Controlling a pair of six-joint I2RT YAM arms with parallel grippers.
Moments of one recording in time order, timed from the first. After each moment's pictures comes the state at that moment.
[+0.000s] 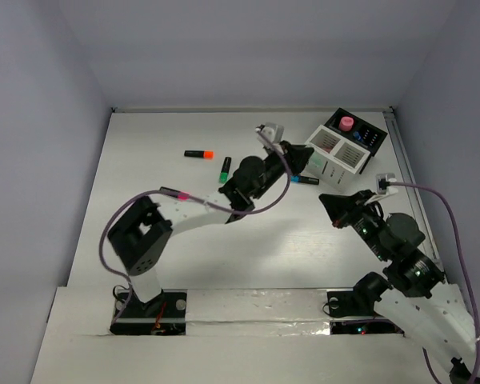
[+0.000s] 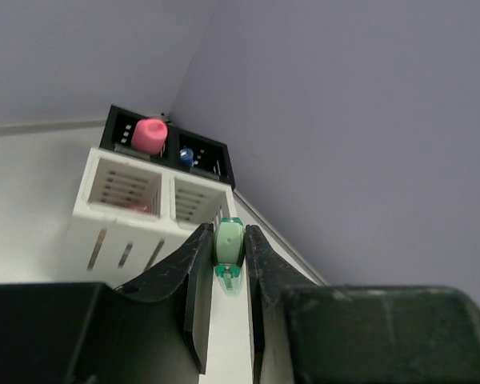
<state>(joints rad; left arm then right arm) -0.95 1.66 1.06 0.82 -0.16 -0.49 0.63 0.41 0.61 -0.19 0.12 0.56</state>
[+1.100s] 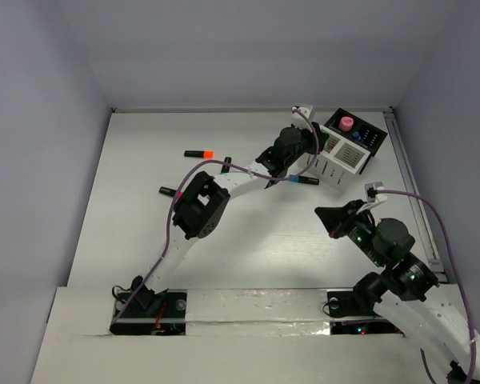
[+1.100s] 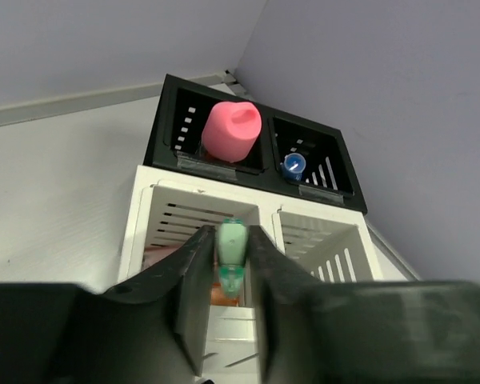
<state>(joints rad) -0.84 2.37 1.89 0.51 -0.07 -0.43 0.63 0.31 0.49 -0.28 0.09 0.55</state>
